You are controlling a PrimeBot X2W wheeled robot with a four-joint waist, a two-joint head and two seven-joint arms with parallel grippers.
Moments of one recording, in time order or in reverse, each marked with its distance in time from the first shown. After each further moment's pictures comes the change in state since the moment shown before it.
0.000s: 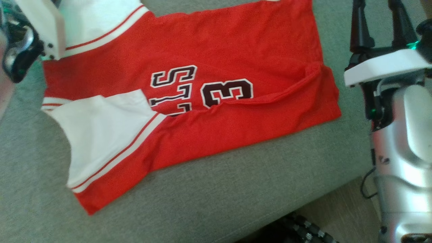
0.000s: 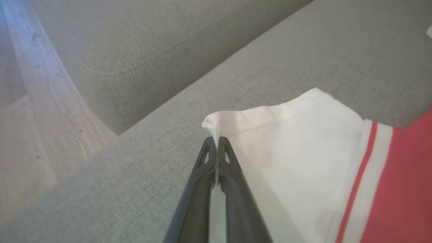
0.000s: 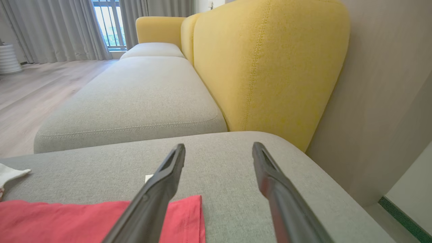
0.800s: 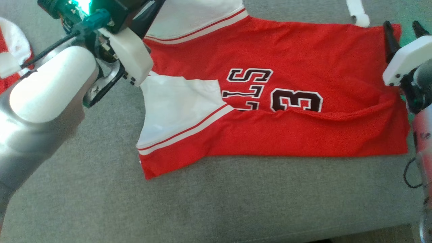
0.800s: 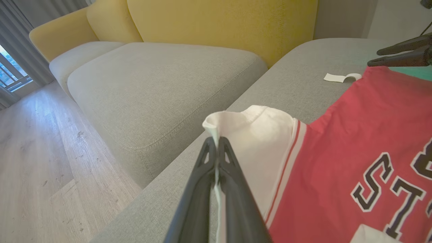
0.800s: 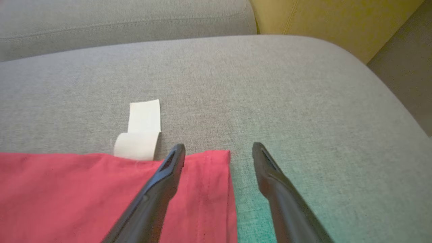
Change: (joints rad) left arm 0.065 -0.072 -0.095 -0.380 0.200 0.104 -0.344; right arm -0.207 -0.213 -0.021 0.520 -0.007 0.000 0.249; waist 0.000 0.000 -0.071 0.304
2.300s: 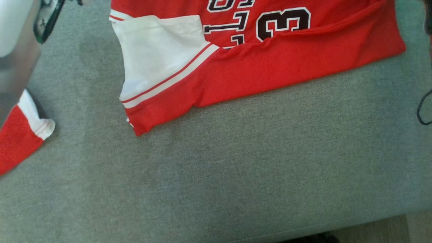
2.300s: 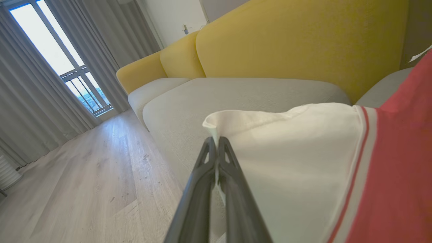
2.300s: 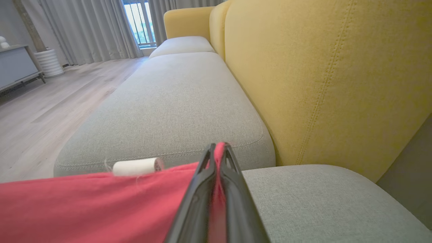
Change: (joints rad) left arm -0.212 -0.057 0.090 0.367 0.063 0.028 -0.258; right arm -0.376 -0.029 0.221 0.155 0.244 0.000 -0.317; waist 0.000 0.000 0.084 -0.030
